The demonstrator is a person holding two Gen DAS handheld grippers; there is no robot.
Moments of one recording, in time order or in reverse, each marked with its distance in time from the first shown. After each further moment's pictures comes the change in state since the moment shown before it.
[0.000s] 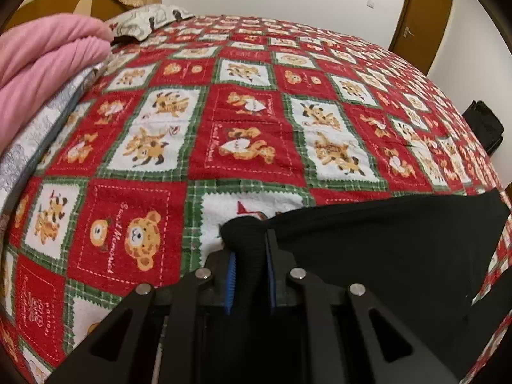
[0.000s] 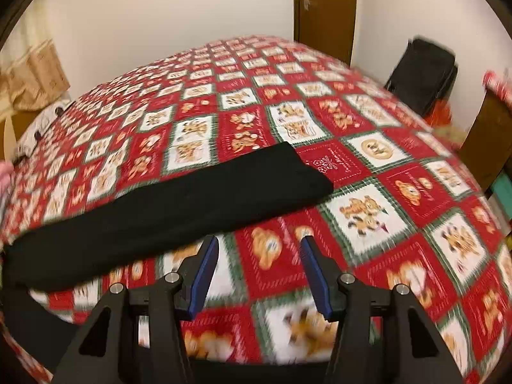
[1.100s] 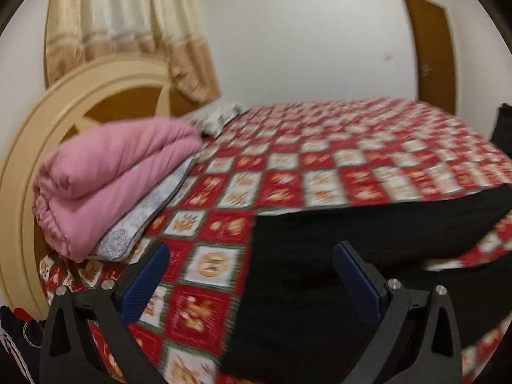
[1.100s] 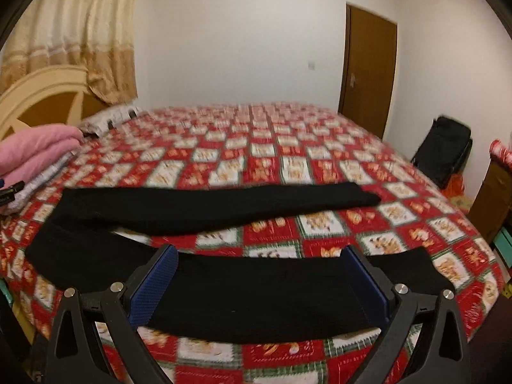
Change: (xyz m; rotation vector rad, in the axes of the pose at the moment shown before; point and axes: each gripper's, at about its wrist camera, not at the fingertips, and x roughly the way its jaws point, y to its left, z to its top) left arm -0.181 -0.056 -0.099 0.046 -0.393 0.370; right arm -0.154 0.157 -0.161 -0.220 -0.304 0.060
